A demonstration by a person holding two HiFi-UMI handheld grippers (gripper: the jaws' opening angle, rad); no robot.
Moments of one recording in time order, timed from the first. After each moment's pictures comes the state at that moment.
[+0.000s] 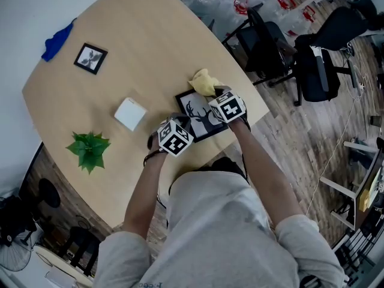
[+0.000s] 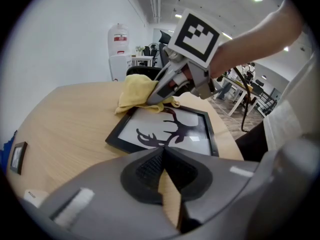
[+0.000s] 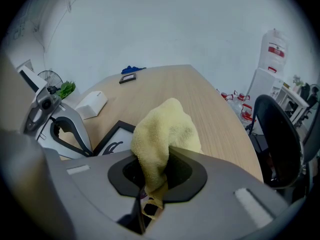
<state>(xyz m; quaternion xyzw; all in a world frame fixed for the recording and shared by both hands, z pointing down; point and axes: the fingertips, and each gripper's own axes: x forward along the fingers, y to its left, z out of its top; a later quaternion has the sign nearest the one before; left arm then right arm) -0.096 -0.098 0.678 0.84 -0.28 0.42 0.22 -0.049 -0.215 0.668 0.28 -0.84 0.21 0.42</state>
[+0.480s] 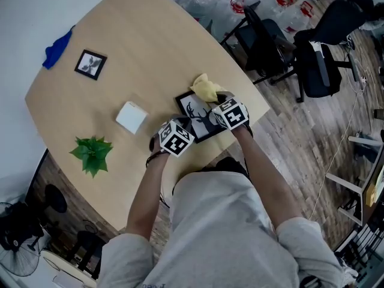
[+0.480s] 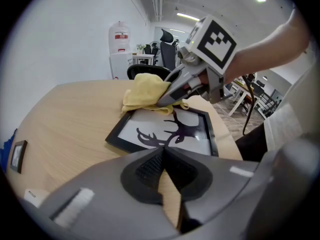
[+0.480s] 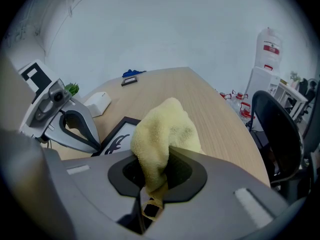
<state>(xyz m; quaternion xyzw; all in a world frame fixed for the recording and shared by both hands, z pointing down) -0.097 -0.098 0.678 0.83 -0.28 0.42 0.23 -0.038 -0.194 0.668 0.29 -0.85 0.21 0.39</state>
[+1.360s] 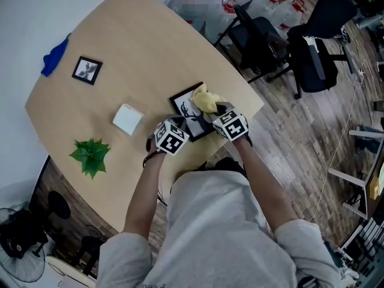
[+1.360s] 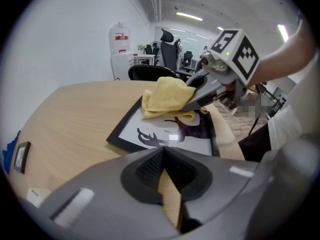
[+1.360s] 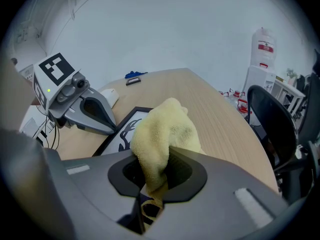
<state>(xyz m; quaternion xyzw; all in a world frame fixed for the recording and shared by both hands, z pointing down) -0.098 -0.099 0.677 0.83 -0.29 0.43 0.22 -0.012 -0.149 0.665 0.30 -0.85 0.21 0.38</state>
